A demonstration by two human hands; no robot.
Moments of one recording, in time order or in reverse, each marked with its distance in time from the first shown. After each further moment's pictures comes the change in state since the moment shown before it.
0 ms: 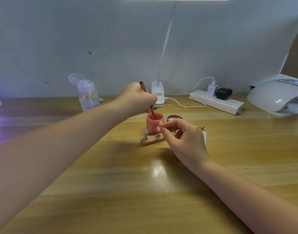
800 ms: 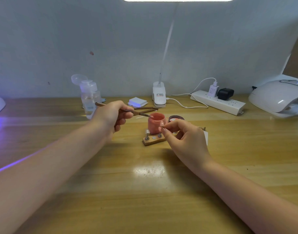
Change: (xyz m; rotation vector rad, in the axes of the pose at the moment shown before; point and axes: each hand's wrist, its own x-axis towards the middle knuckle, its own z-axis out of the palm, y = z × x) left_hand -0.028 -0.057 -0.014 -0.671 0.104 -0.393; right_hand -0.001 0.000 0.000 -0.034 -0.022 -0.012
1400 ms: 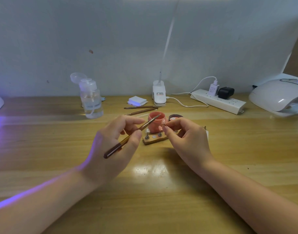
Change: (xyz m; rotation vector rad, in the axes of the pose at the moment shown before) left_hand -0.073 -0.045 -0.010 0.432 -0.075 0.949; right_hand 0.000 -0.002 -0.001 0.005 0.037 0.014
